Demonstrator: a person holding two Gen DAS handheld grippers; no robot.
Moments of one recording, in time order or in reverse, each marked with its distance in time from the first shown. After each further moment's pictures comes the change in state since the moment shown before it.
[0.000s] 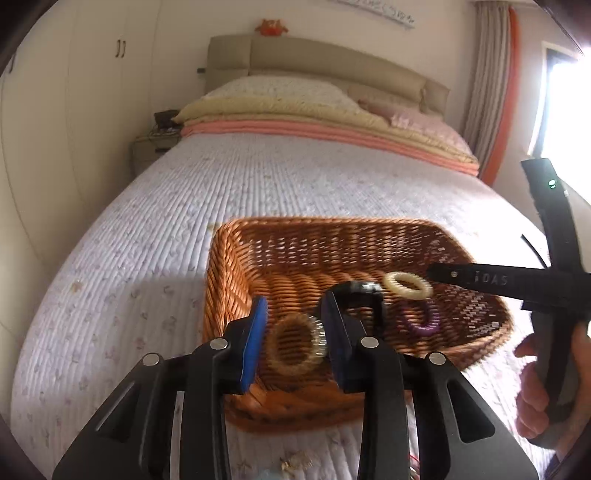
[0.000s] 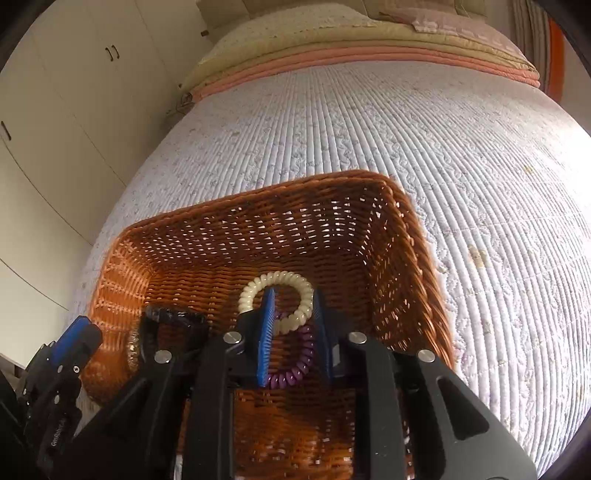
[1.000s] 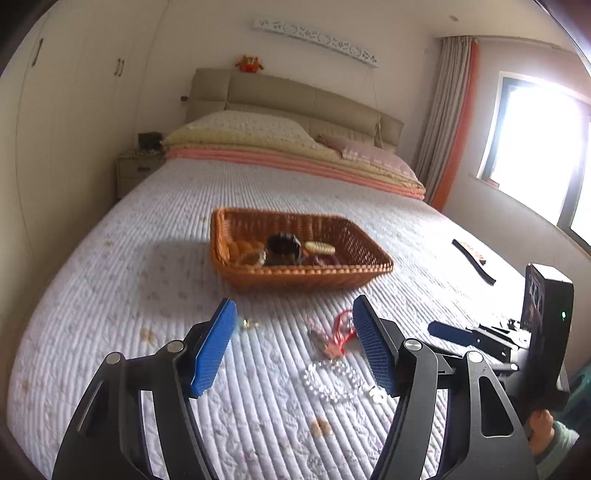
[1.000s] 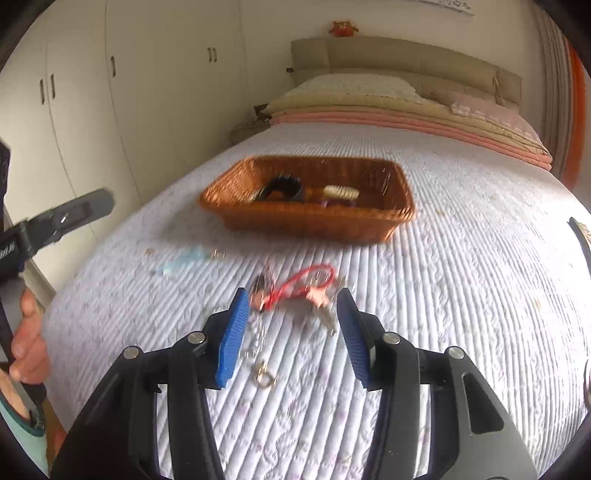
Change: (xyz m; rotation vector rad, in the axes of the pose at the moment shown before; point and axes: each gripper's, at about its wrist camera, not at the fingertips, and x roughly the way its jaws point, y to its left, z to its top) left arm -0.160 -0.012 -0.095 -0.017 -0.107 -0.144; right arm -0.155 0.028 -0.207 -0.308 -0.203 0.055
